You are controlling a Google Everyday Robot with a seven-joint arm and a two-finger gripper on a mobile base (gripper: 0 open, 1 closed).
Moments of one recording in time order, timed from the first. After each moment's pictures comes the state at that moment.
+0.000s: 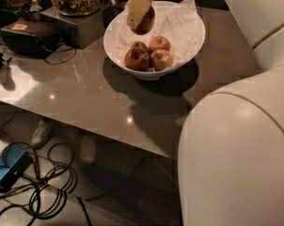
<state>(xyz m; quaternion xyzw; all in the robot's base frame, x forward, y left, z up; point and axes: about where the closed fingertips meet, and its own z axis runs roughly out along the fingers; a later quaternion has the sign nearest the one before) 0.688 -0.012 1.008 -0.55 0.80 0.02 0.24</state>
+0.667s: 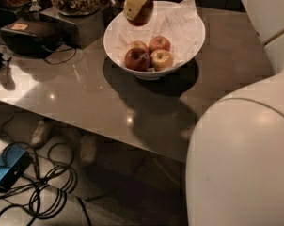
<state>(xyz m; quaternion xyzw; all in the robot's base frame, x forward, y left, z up) 0.667 -0.002 1.042 -0.57 0.78 0.03 0.26</state>
